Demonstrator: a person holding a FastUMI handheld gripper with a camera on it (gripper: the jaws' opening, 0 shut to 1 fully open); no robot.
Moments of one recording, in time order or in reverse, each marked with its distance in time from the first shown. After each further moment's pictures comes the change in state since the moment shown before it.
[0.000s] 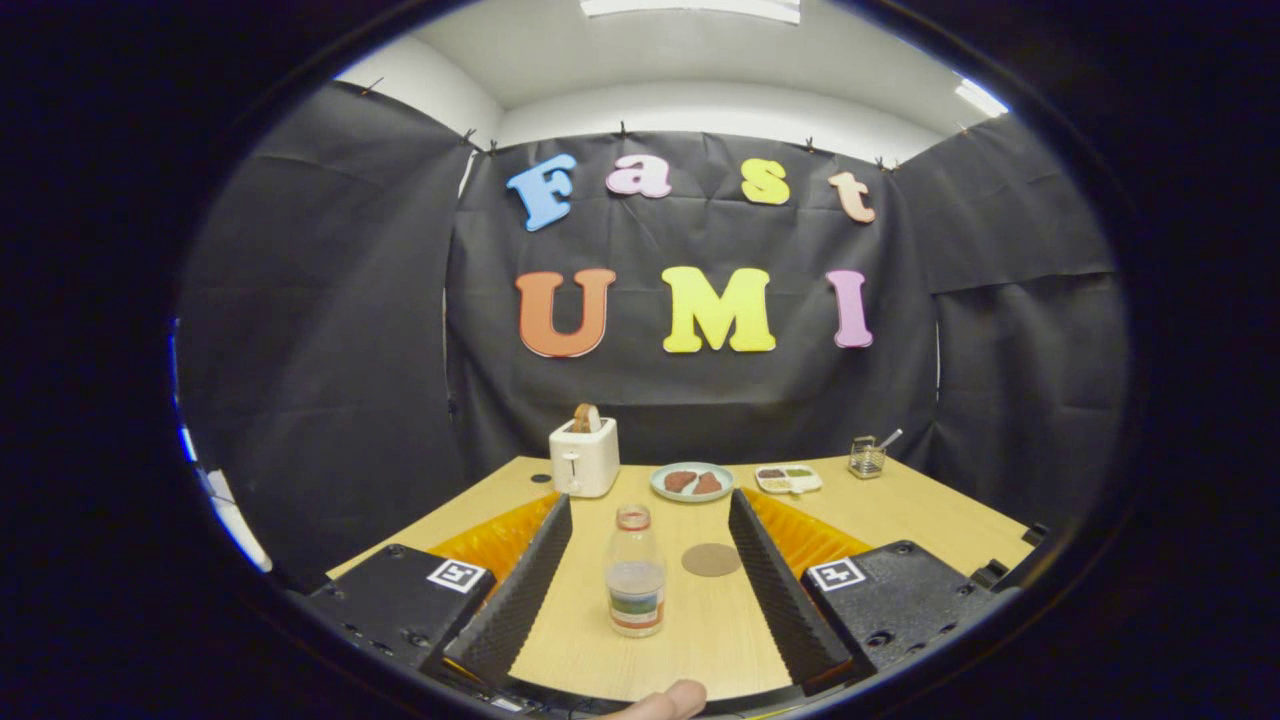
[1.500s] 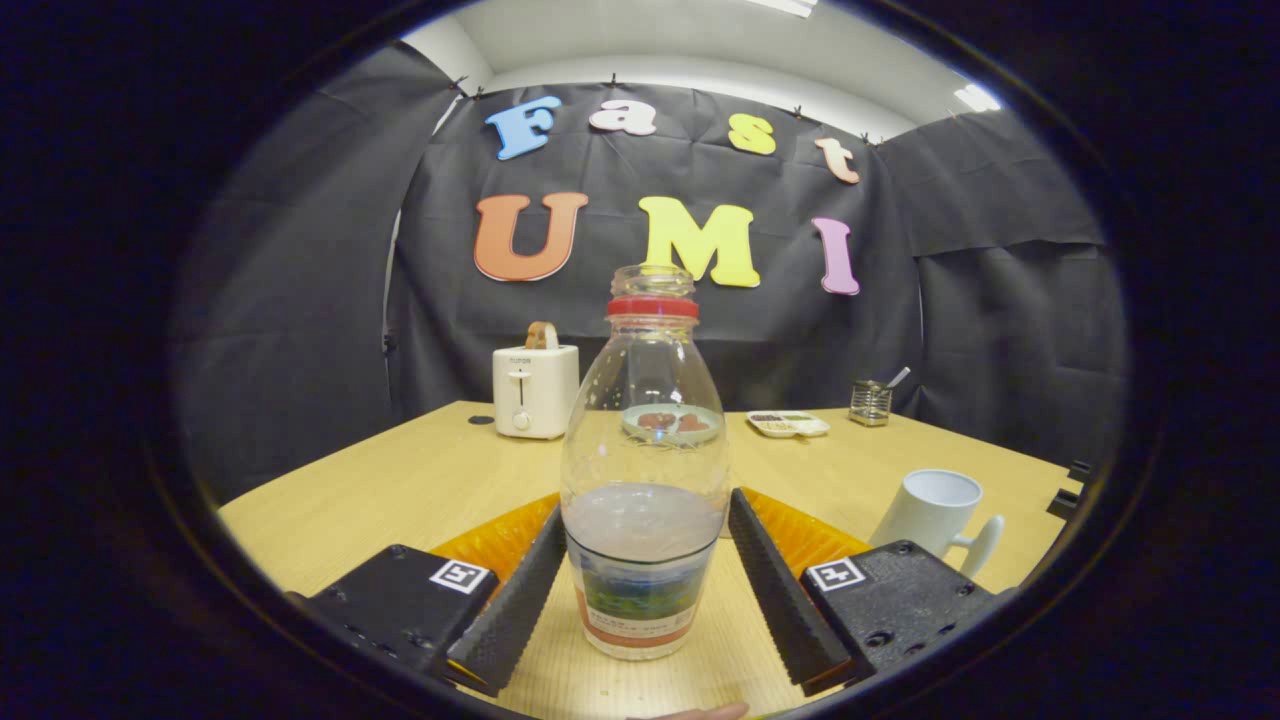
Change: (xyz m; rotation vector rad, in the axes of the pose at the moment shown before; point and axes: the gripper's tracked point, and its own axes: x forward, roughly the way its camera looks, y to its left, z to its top) arm 0.126 0.003 -0.149 -0.037 0.054 -0.154
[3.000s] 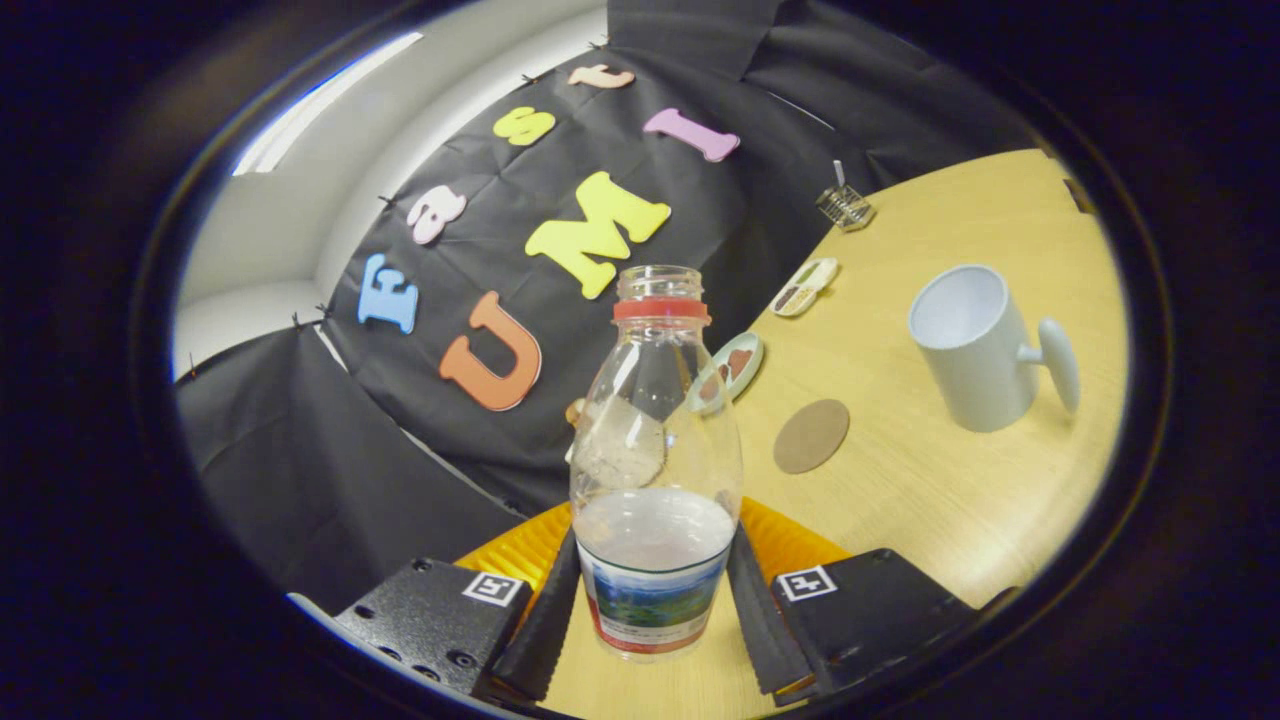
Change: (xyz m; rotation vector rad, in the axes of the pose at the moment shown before) arm -0.024 -0.023 0.048 0.938 0.135 0.239
